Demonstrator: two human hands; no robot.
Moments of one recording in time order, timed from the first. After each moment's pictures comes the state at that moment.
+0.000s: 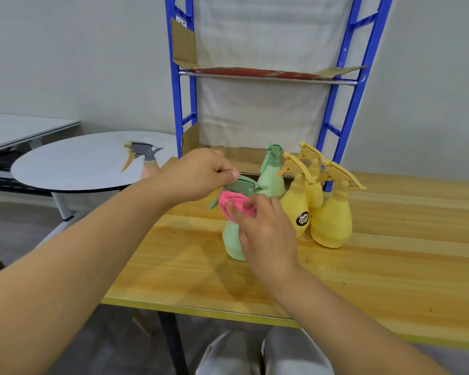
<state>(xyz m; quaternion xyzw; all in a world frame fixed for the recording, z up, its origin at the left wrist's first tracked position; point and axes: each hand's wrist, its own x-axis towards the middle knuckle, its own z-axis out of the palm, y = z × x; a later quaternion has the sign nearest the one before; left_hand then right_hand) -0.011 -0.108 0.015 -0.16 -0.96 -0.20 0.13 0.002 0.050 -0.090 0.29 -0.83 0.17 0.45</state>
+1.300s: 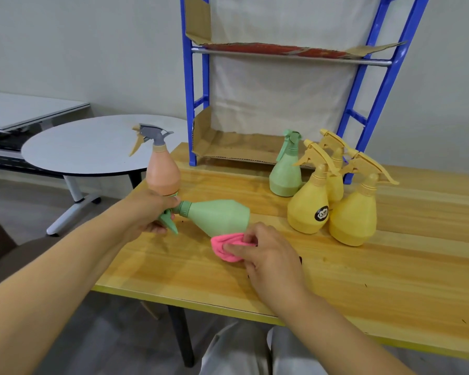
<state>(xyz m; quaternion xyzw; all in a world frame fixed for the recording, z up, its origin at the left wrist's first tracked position) 0.005 -0.180 -0.065 0.23 -0.79 -0.57 -0.02 0.010 0.051 -0.135 0.36 -0.85 0.24 0.30</state>
